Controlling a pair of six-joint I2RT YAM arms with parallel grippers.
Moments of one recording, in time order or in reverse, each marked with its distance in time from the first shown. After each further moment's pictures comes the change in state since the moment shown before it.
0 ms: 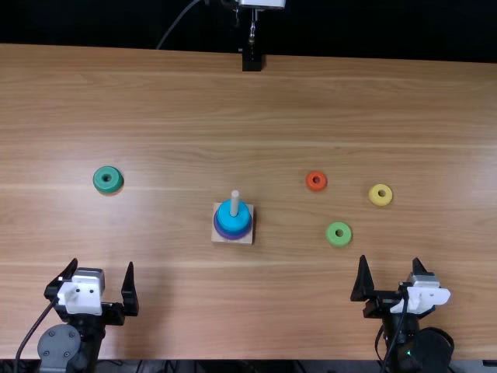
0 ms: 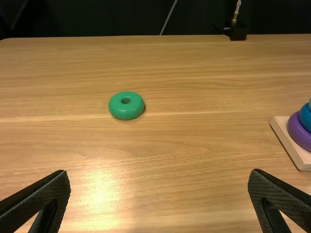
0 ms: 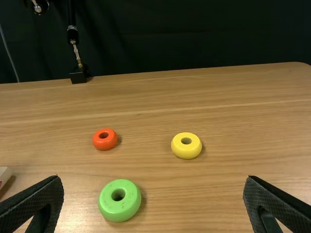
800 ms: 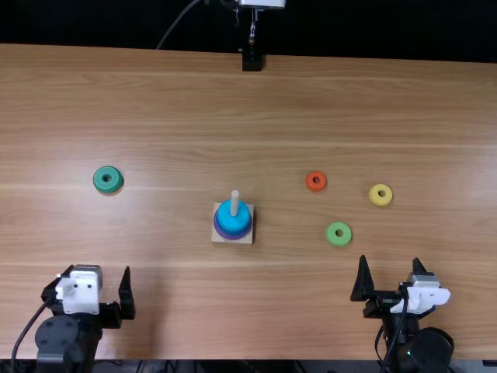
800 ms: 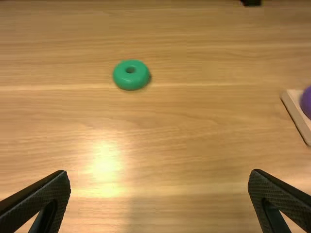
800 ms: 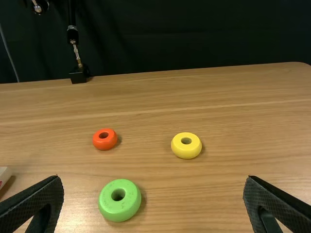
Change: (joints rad) left arm 0.048 0.126 0.099 -0.085 0.000 0.000; right arm 0.000 0.000 0.000 0.000 0.000 0.000
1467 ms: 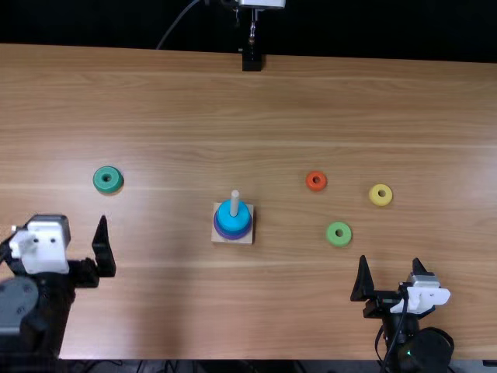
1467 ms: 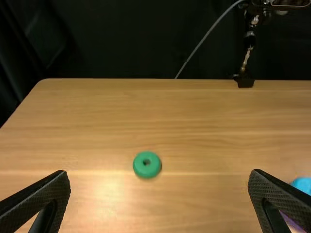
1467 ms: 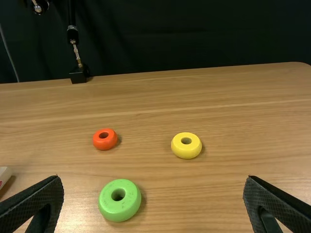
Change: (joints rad) left arm 0.023 0.493 0.577 0.008 0.000 0.003; right arm 0.000 0.000 0.000 0.000 0.000 0.000
